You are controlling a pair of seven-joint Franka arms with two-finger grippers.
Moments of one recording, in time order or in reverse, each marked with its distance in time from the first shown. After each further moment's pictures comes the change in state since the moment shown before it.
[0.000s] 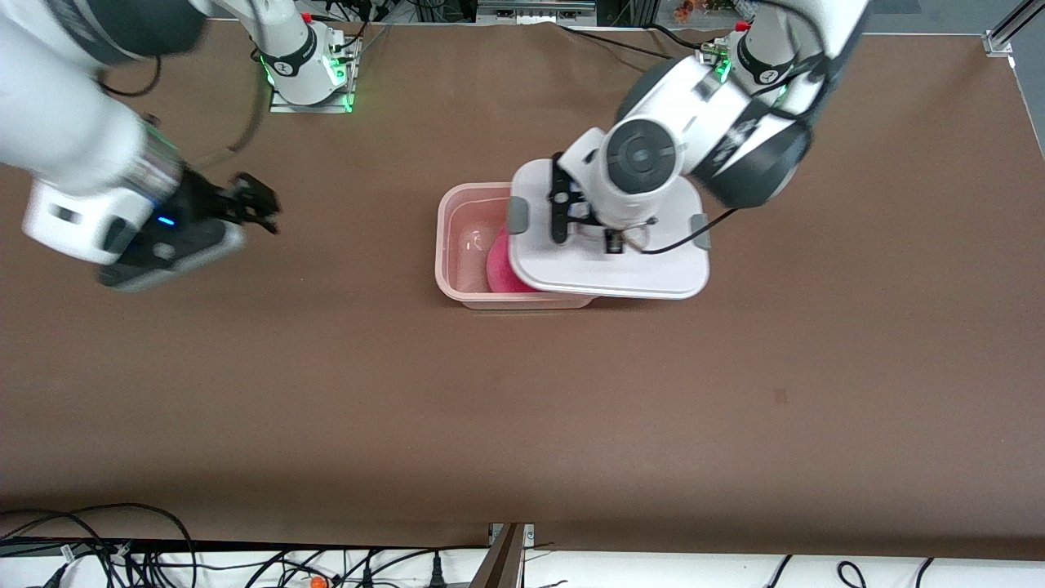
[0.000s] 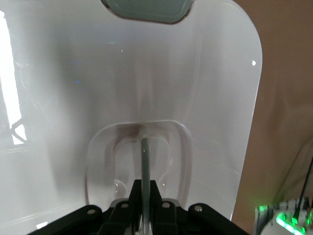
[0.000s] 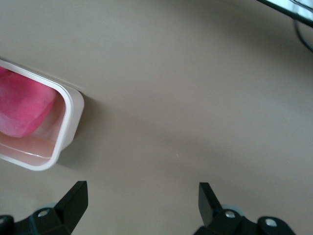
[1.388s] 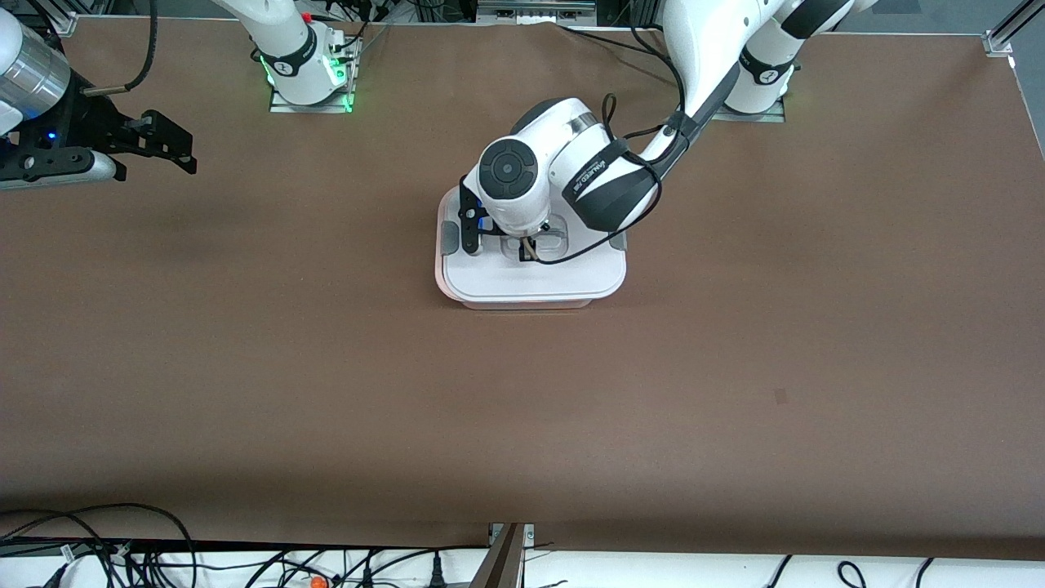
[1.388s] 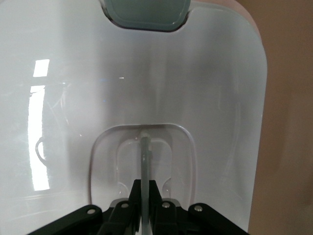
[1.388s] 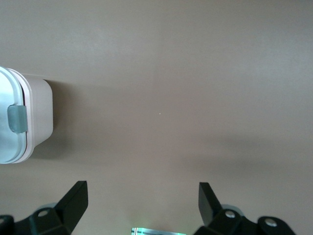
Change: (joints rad) left arm -0.182 0.193 0.021 0.118 0.066 0.137 -0.199; right arm 0.003 -0.353 -0.121 -0.505 -0.017 0.132 0.145
